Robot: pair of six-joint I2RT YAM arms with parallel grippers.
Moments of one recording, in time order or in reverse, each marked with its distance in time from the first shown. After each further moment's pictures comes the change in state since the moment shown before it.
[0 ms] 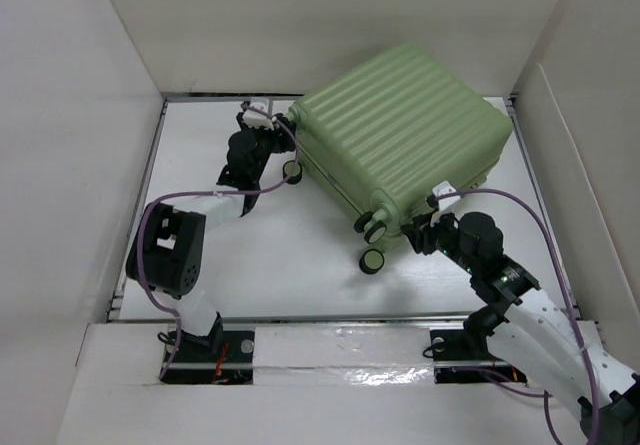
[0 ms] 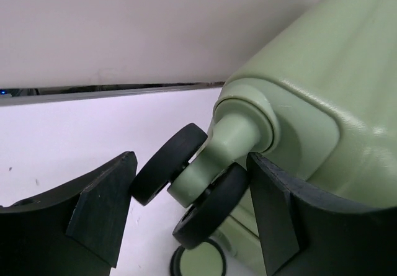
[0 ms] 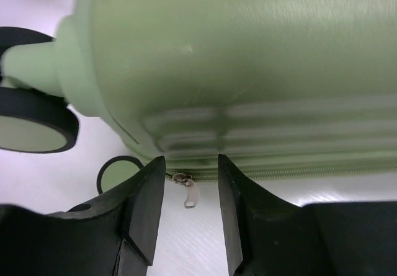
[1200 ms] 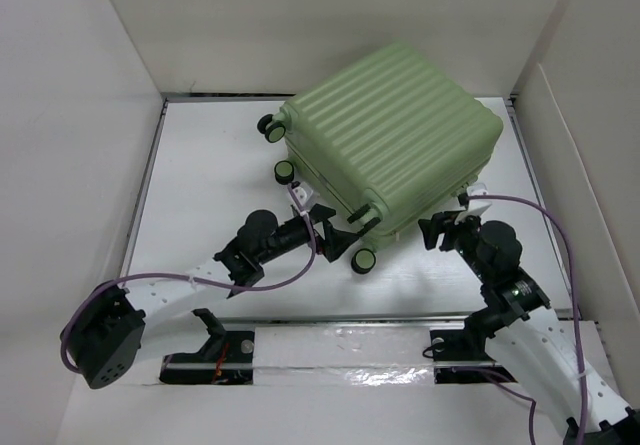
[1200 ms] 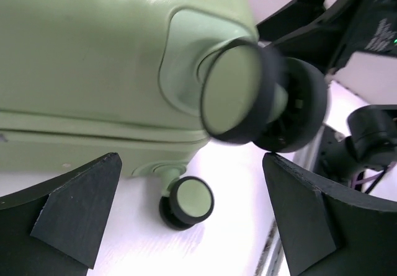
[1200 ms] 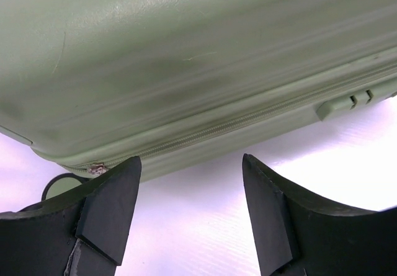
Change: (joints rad) left arm -0.505 -0.590 -0.492 -0.171 0.265 -0.196; right arm -0.151 -0.161 -0.060 -0.026 0.124 0.082
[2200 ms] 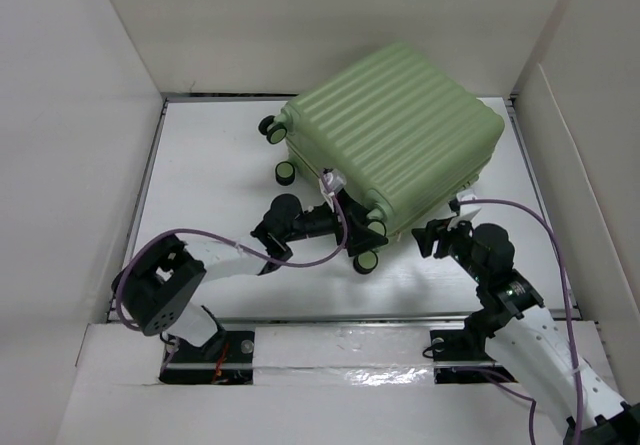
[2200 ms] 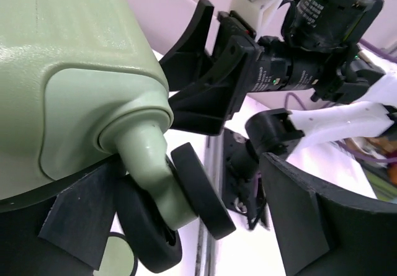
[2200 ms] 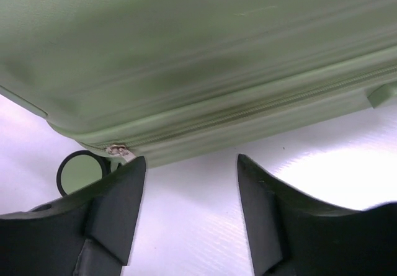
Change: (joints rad) left arm -0.002 0.365 0.164 0.363 0.354 -0.274; right arm 0.000 0.018 -0.064 0.026 -0.124 0.013
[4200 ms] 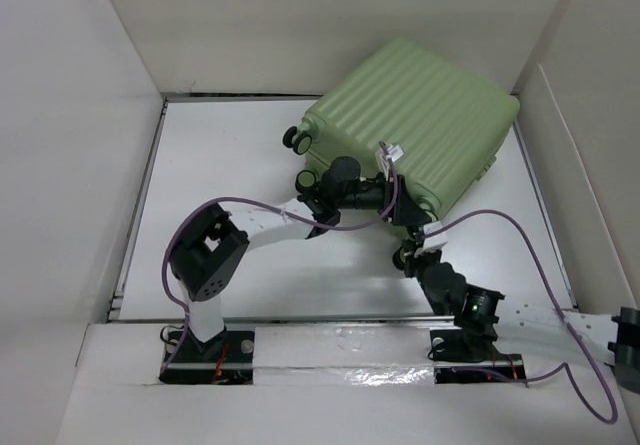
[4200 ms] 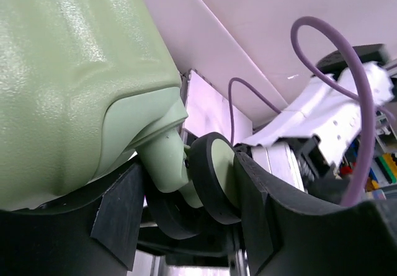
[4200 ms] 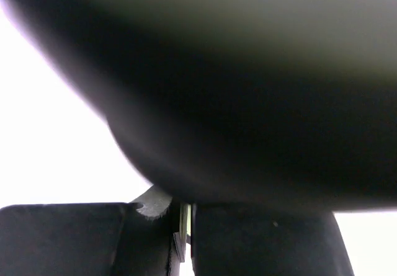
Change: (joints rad) left arm -0.070 0.332 0.539 -0.351 0.083 -0.190; right arm 0.706 0.183 -0.218 0.406 0.828 0.098
